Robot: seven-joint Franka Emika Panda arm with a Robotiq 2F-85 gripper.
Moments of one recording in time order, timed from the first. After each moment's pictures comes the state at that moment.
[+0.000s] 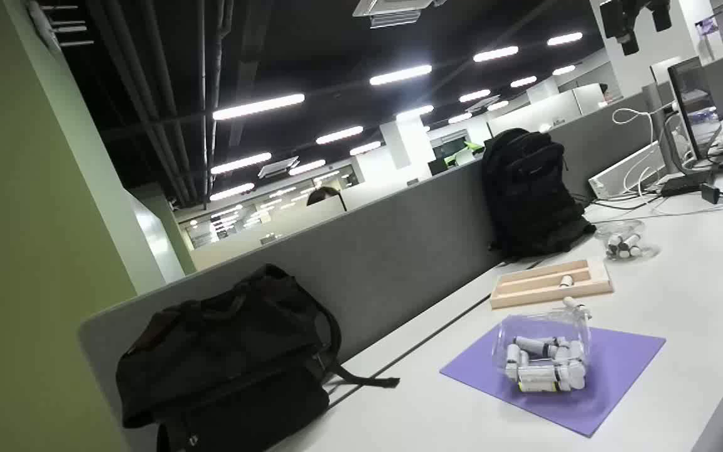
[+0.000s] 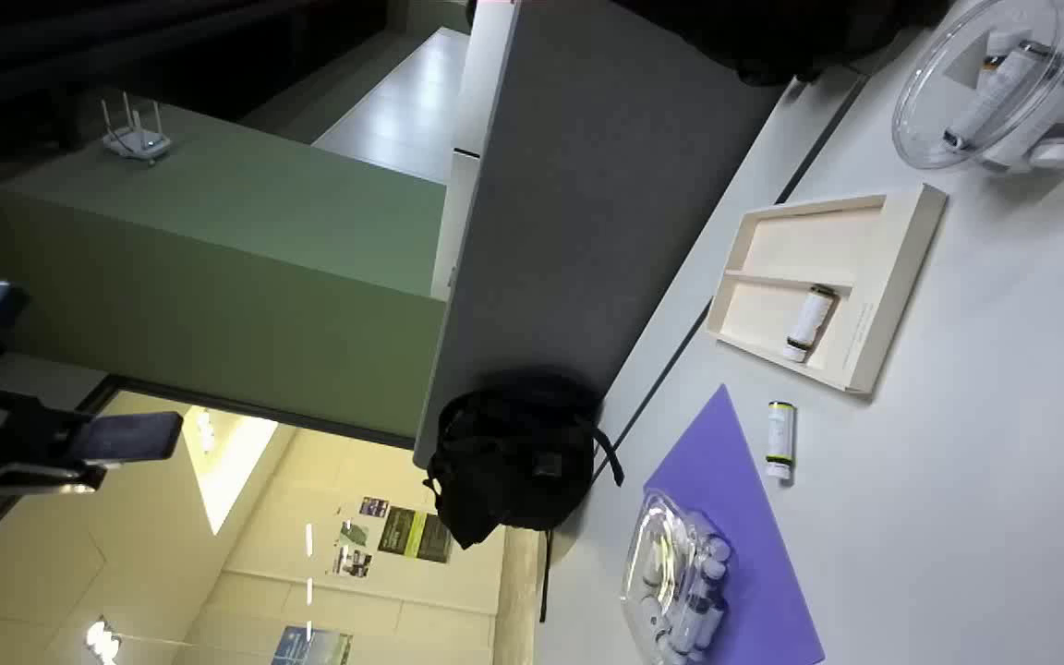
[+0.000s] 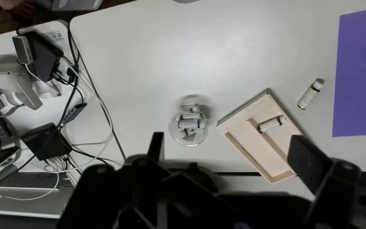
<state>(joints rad) -0.28 -0.76 -0.16 -2.43 -0.32 1.92 -0.10</state>
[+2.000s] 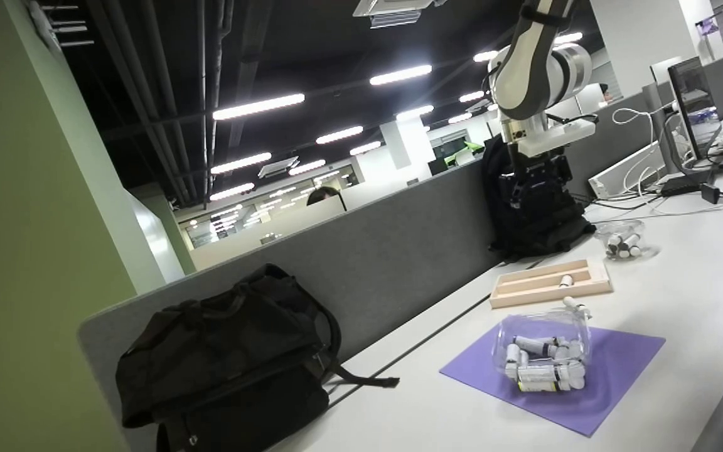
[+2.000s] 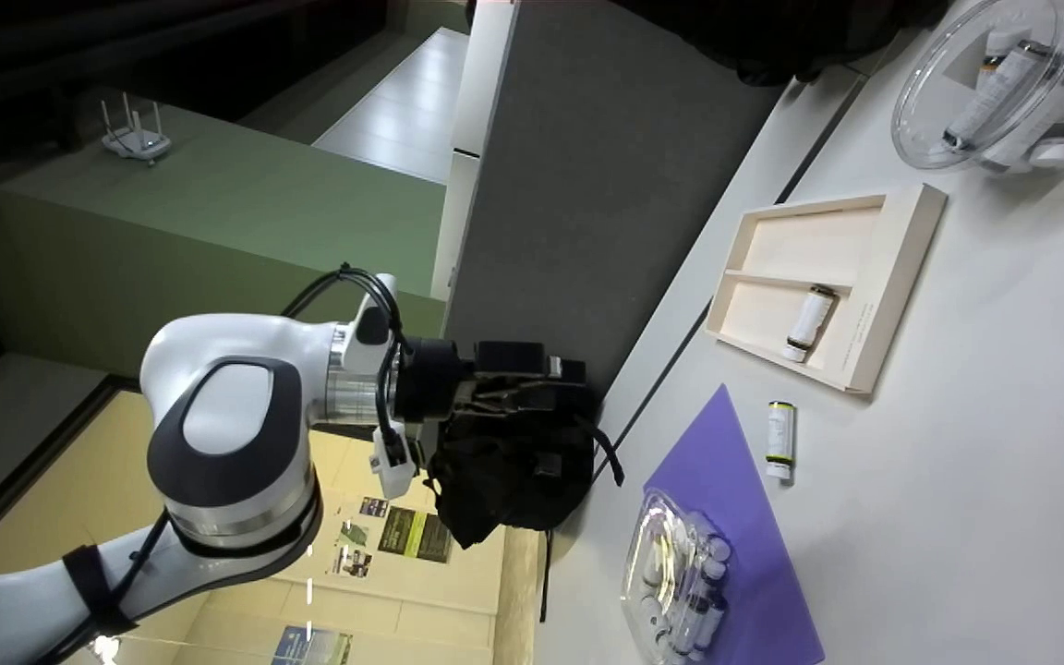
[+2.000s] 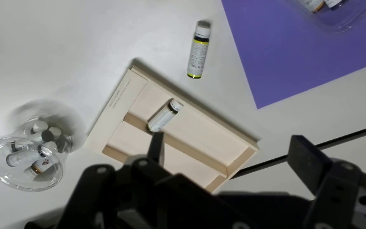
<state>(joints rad) -0.13 -0.01 0.00 -2.38 -0.03 2.58 0.33</state>
